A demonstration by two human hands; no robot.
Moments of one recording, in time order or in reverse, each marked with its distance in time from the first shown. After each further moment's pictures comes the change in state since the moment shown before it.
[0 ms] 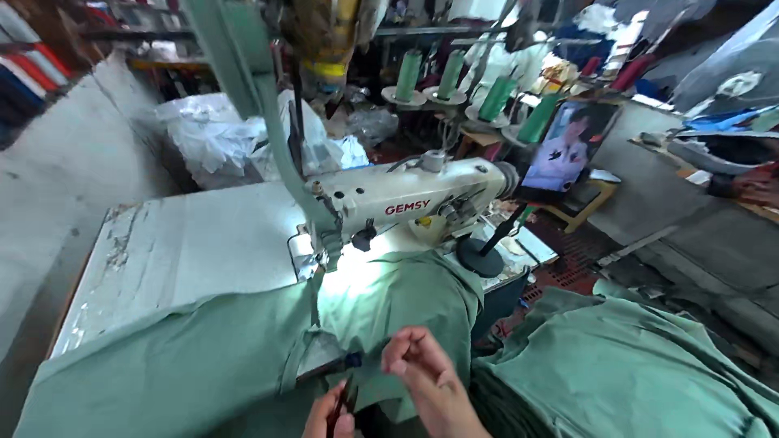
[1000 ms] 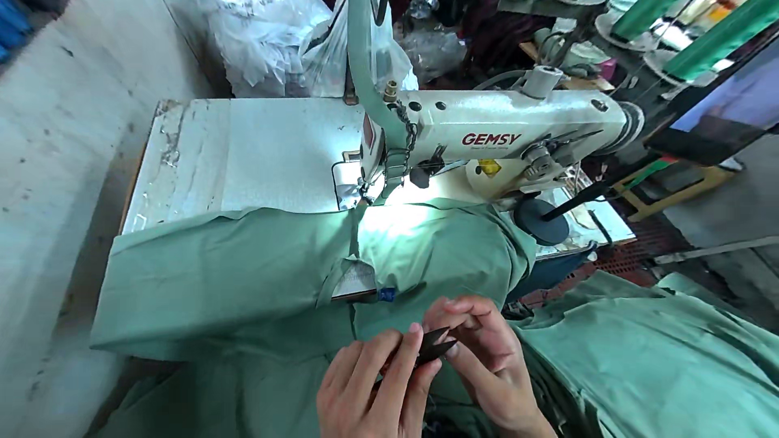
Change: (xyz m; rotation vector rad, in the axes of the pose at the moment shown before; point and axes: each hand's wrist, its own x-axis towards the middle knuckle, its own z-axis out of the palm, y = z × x) left_hand 0.008 0.047 -0.001 0.431 0.258 0.340; right_hand -0.007 -0.026 0.009 -0.100 -0.232 -0.054
